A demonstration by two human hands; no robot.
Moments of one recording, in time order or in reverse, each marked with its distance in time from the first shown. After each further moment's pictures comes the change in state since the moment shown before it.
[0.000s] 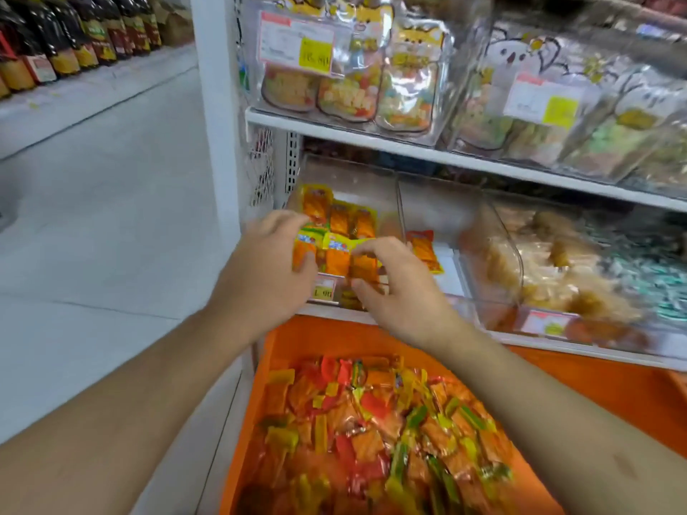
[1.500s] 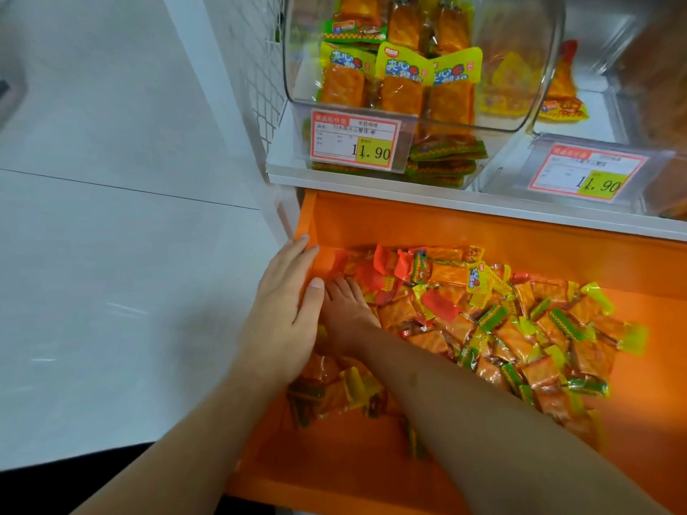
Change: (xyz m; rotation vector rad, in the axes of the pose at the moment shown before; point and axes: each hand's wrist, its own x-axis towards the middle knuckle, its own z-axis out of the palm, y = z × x) left_hand -0.146 -0.103 0.142 -0.125 -0.293 -0.418; right_hand -0.077 0.092 0.354 -0.214 -0.694 -0.024
